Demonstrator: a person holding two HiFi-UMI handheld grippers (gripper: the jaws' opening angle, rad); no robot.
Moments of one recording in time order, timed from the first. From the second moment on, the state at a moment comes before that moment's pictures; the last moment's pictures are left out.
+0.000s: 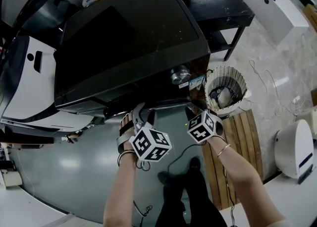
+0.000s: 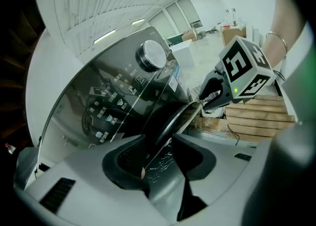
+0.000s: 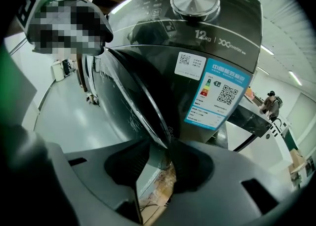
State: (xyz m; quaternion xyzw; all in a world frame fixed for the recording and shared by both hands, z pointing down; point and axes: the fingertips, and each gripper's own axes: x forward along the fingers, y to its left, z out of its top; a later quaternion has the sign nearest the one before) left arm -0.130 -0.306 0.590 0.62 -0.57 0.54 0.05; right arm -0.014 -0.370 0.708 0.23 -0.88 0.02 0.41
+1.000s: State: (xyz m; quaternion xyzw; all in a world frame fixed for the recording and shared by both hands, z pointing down) left arm -0.145 -0.195 0.509 0.59 -0.65 0.47 0.11; right arm -0.008 -0.293 0.574 0.24 -0.91 0.06 0.34
